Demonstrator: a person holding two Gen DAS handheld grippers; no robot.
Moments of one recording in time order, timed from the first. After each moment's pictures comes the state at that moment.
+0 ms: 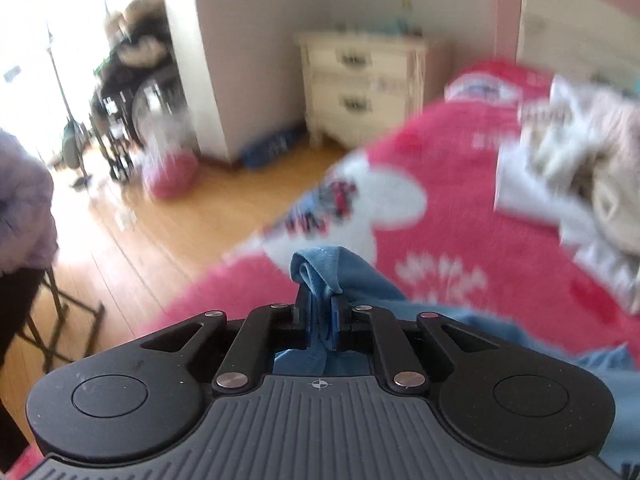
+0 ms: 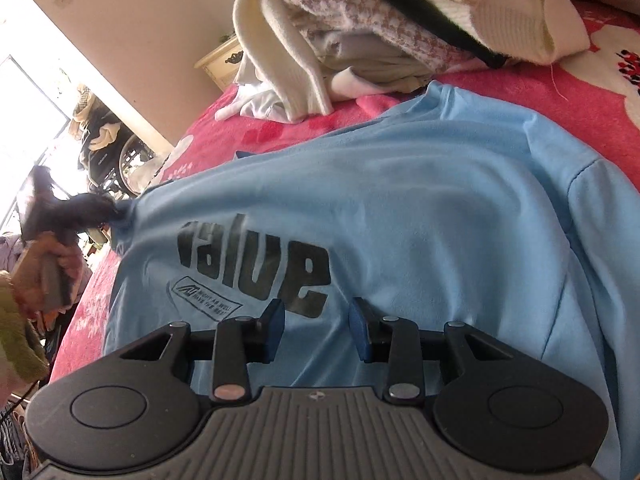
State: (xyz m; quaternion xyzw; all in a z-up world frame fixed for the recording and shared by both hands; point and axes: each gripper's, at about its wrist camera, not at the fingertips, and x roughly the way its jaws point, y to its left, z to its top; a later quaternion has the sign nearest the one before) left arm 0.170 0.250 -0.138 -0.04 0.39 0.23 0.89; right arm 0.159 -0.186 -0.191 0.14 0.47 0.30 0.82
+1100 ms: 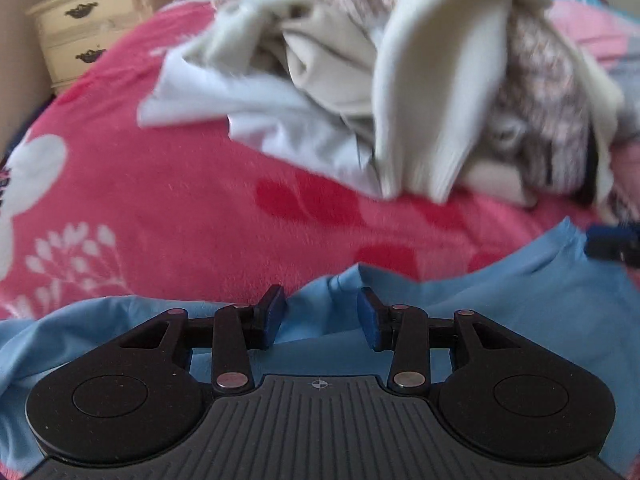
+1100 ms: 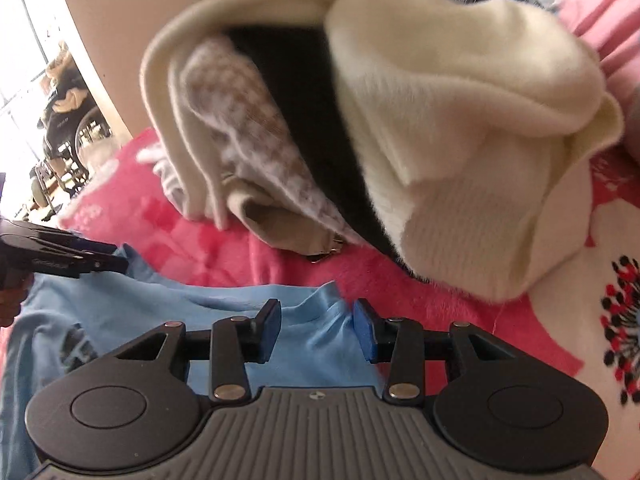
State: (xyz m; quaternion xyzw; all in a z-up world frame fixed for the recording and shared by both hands) left arm 0.227 0.089 -0.169 0.00 0.48 -0.13 0.87; right arm 0.311 -0.193 -0.169 0.00 0.44 0.28 0.85
